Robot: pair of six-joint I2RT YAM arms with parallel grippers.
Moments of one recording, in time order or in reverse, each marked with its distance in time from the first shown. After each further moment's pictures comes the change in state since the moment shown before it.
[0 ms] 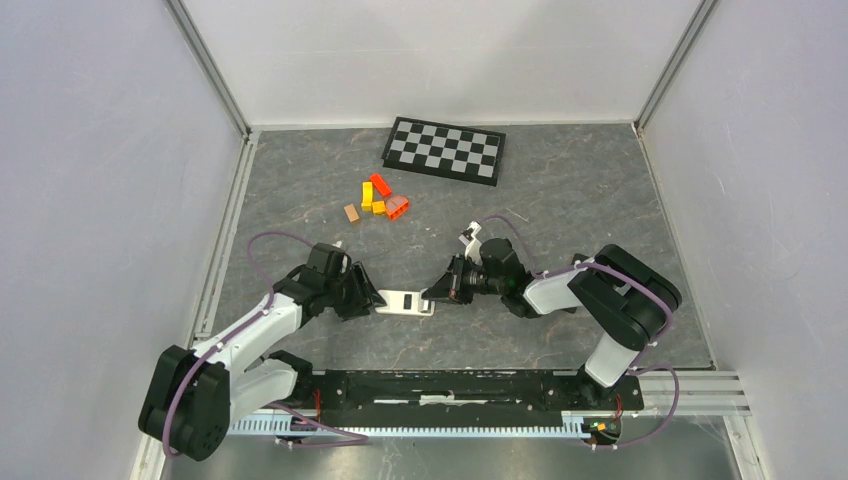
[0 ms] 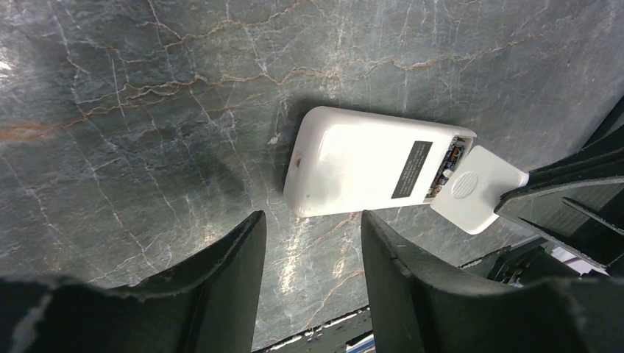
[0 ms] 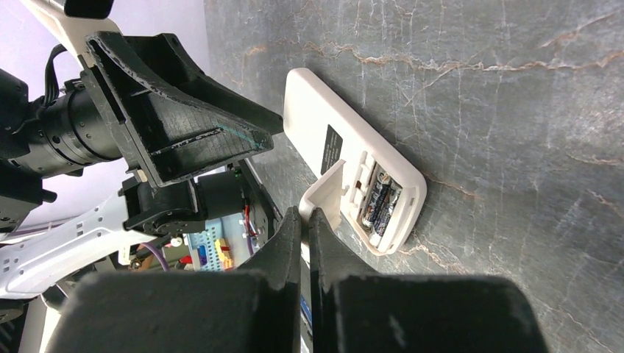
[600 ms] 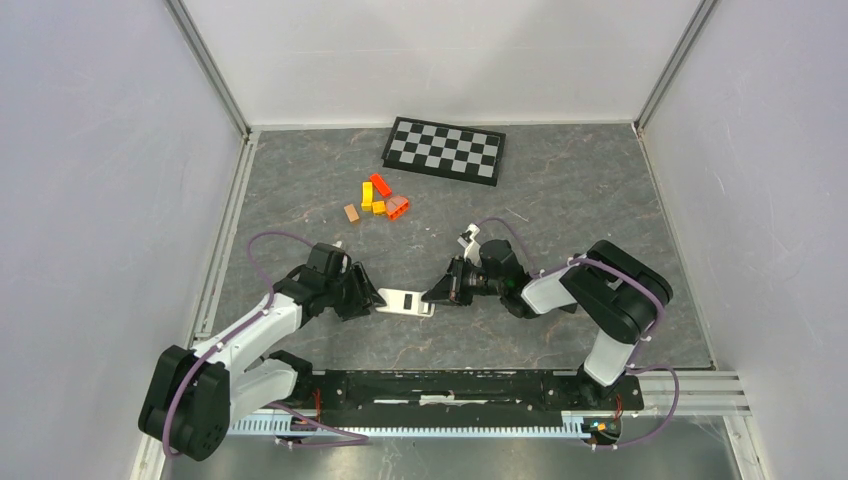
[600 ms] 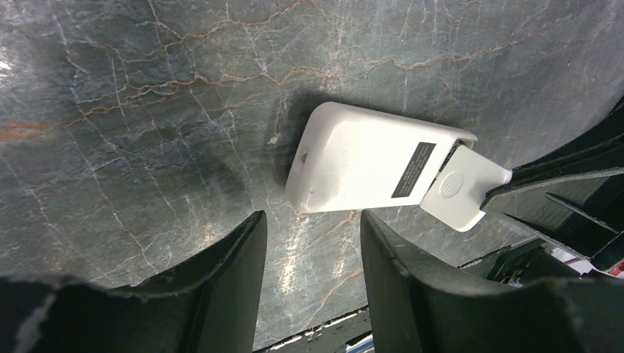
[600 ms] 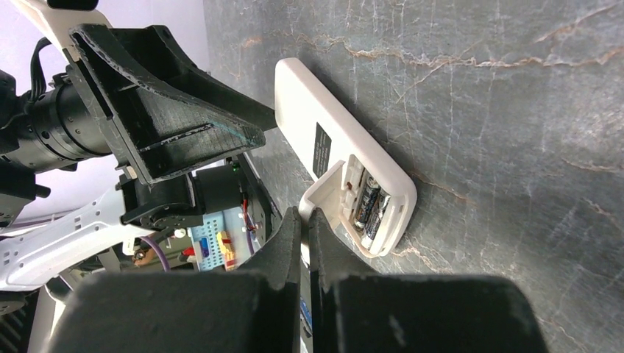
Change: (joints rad) left arm 0.000 0.000 0.000 0.000 0.000 0.000; right arm -0.002 0.046 -0.004 0.041 -0.030 0.002
